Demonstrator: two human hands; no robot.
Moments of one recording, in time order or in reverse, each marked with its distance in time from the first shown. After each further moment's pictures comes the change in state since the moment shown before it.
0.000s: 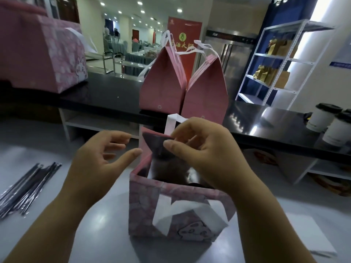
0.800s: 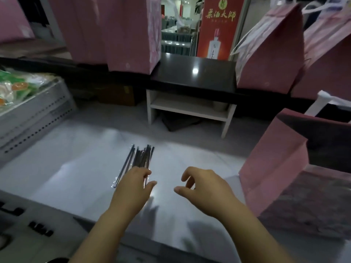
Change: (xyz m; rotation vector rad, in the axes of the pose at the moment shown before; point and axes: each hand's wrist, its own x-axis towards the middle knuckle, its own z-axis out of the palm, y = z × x) left_hand -0.046 -0.264 -0.140 0.416 -0.222 -0.378; right_hand 0.038 -0.024 0.308 -0.313 -0.455 0.404
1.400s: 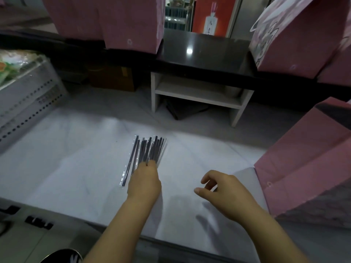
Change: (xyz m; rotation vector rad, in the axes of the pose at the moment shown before) left_hand 0.039 -0.026 0.024 0.262 -0.106 -0.106; right_hand 0.023 0.017 0.039 0.094 -0.025 0.236
